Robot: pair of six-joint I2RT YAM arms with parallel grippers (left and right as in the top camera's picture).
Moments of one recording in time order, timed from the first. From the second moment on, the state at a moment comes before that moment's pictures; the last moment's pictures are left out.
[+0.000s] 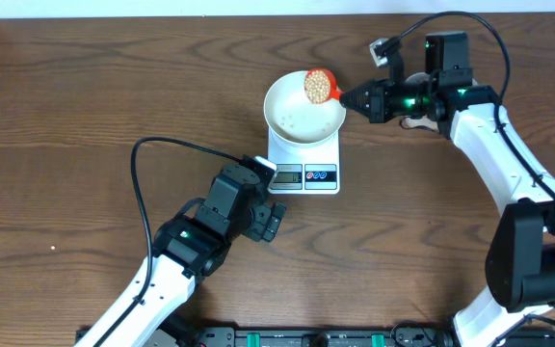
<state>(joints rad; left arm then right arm) -0.56 1.09 0.71 -0.52 -0.04 -0.07 0.14 1.83 1.37 -0.43 -0.88 0.06</state>
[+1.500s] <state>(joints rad) -0.56 1.09 0.71 -0.52 -0.04 -0.07 0.56 1.77 1.37 -0.47 0.16 -0.39</state>
